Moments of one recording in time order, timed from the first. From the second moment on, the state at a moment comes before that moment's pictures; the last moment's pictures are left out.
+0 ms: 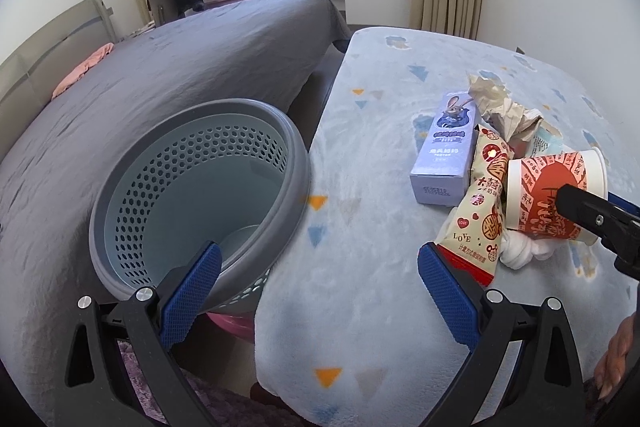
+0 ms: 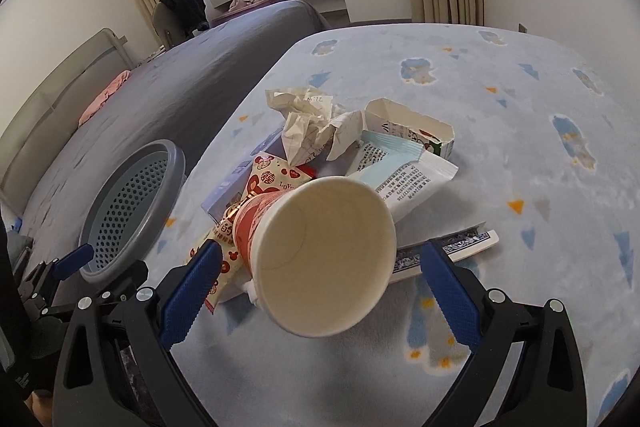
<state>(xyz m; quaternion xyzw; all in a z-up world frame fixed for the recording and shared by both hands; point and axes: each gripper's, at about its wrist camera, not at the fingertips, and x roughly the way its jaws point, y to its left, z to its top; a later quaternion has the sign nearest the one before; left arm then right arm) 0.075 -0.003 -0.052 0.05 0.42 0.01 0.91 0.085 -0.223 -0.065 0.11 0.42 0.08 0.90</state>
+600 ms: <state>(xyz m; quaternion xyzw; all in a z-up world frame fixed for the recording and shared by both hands) 0.067 -0.003 -0.049 0.03 0.41 -0.01 0.91 0.099 -0.217 -0.070 0.11 0.42 0.12 0.89</state>
